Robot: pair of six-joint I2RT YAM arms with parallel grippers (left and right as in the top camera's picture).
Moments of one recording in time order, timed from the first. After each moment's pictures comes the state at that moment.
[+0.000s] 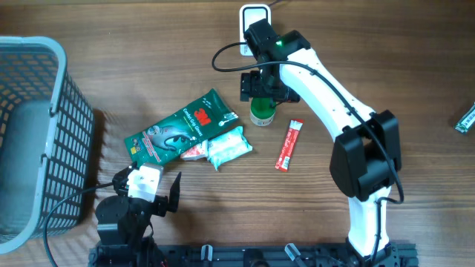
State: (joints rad) left arm 0.03 0.01 0.22 -0.70 0.19 0.21; right arm 0.50 2.15 1.88 -1.18 0.01 0.50
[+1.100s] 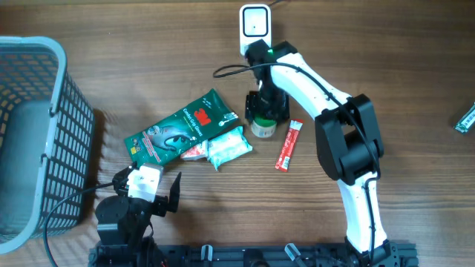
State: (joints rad) left arm 0.03 0.01 0.22 -0.70 0.19 0.21; right arm 0.47 2.31 1.86 -1.28 -0.19 0.49
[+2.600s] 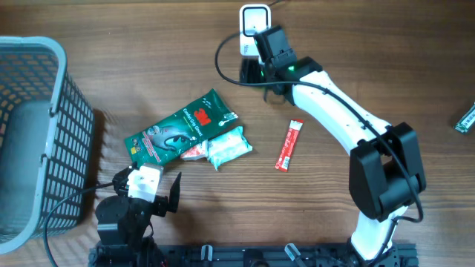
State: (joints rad) left arm 0.03 0.01 0.22 -0.70 0.19 0.21; right arm 0.48 1.97 1.51 -0.37 0.04 0.50
